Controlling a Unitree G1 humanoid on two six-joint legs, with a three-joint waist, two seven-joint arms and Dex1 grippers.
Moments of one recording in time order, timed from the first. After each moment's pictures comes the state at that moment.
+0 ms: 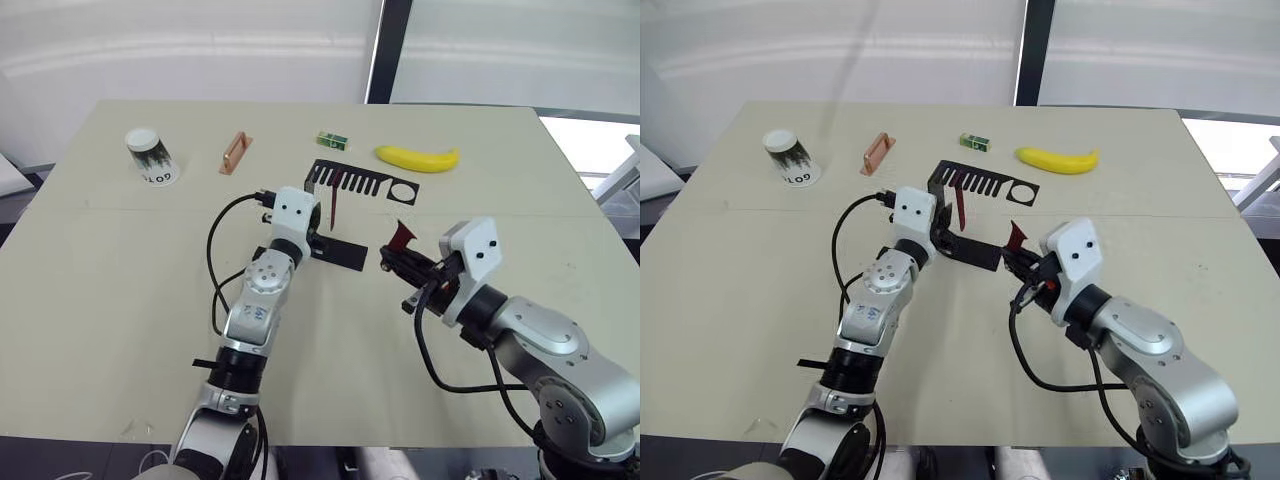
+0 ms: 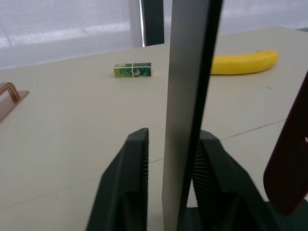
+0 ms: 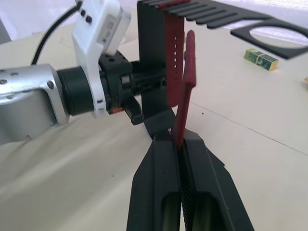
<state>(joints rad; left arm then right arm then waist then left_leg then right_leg) -0.56 -0.02 -0.08 0.05 0.05 0.38 0.00 -0.25 -0.43 -0.13 -0.83 0.57 0.99 0.37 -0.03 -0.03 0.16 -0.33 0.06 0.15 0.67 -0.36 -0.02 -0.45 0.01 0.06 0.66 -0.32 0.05</state>
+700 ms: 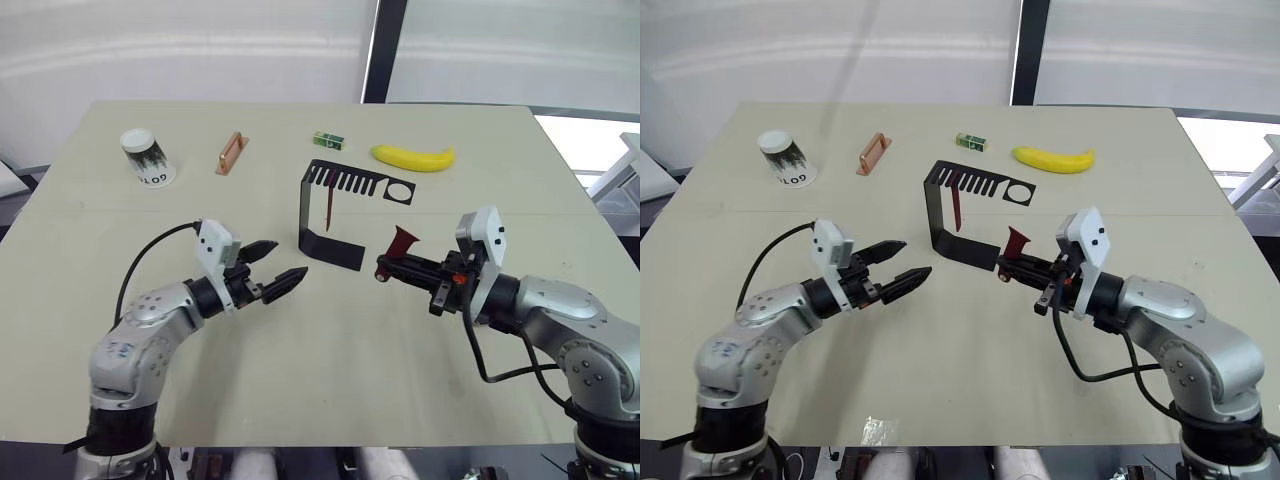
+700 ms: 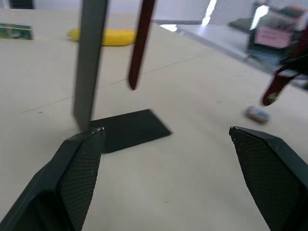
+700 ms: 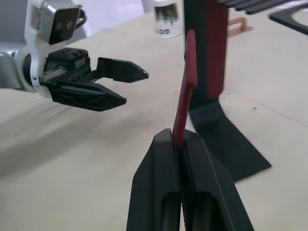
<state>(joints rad) -0.27 0.45 0.18 -0.45 -0.68 0.83 -0.68 -0.34 -0.64 -0.17 -0.57 0.84 0.91 0.71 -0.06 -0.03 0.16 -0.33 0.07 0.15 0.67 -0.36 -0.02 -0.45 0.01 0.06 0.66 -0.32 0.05</state>
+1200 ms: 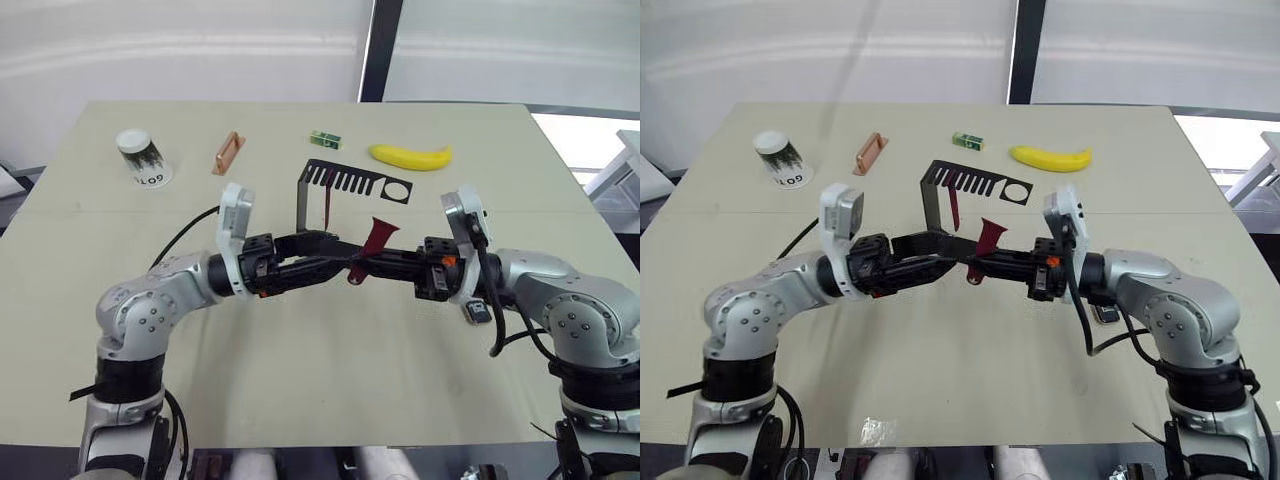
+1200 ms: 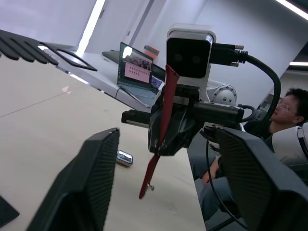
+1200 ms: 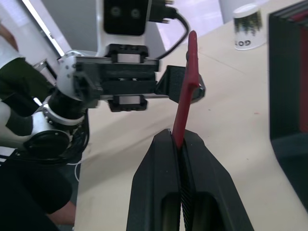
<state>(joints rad) -0.56 0.41 0.09 -0.26 -0.96 0.95 -0.79 -0.54 -0.62 -0.04 -0.39 0.95 0.94 0.87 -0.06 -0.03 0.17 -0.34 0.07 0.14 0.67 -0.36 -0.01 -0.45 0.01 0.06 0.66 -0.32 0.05</state>
